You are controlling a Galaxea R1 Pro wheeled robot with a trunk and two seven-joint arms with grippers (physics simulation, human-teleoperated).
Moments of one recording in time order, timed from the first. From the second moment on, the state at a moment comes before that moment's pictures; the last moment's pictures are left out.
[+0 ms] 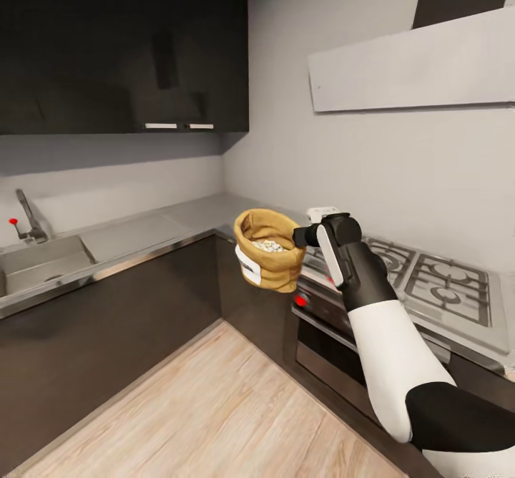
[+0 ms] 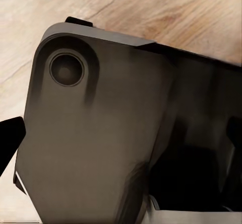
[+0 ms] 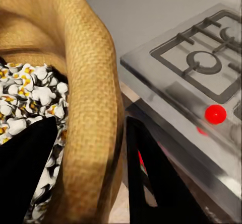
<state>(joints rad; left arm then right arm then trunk) 0.00 -0.07 0.01 -0.08 0.25 -0.08 -0.01 -1.06 0.15 0.10 -1.10 -0.01 1.04 -0.08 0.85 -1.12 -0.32</state>
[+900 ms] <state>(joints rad) 0.00 -0.06 0.01 -0.08 0.25 -0.08 -0.01 -1.06 0.14 0.10 -1.10 -0.01 1.04 -0.08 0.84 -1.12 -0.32</state>
